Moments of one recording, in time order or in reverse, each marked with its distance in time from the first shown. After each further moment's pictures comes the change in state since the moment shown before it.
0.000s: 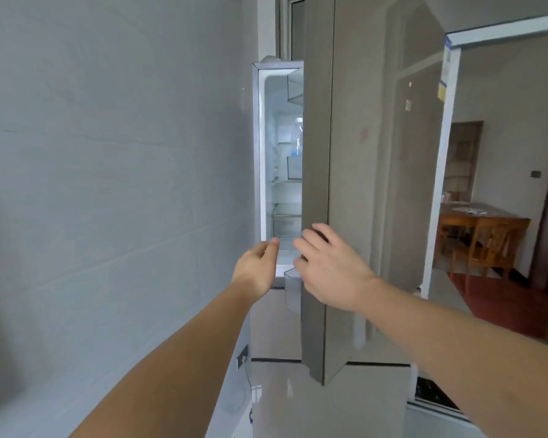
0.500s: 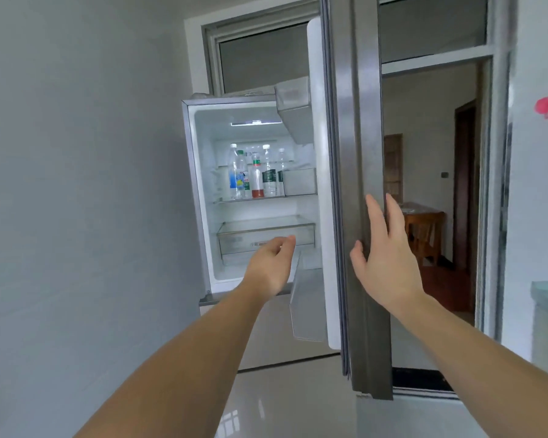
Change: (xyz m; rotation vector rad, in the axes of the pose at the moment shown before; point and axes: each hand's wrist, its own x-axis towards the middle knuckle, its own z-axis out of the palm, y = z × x) left_hand -0.092 0.105 0.079 0.011 -0.219 0.174; right_hand -0.164 0.069 -0.084 0.443 0.260 0.980
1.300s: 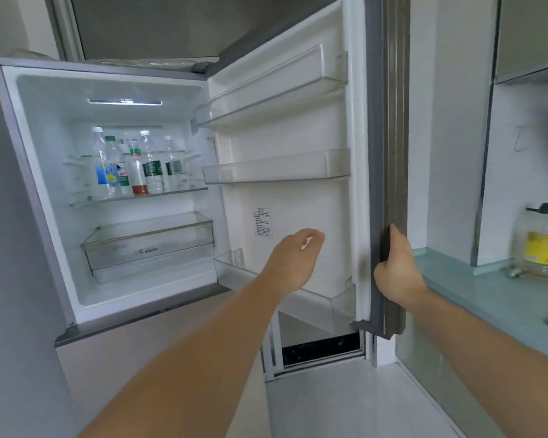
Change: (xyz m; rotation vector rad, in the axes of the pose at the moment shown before) left_hand 0.045 0.070 0.185 -0.022 -0.448 0.292; right_hand -0.015 0.196 -0.067 0.029 -0.126 0.696
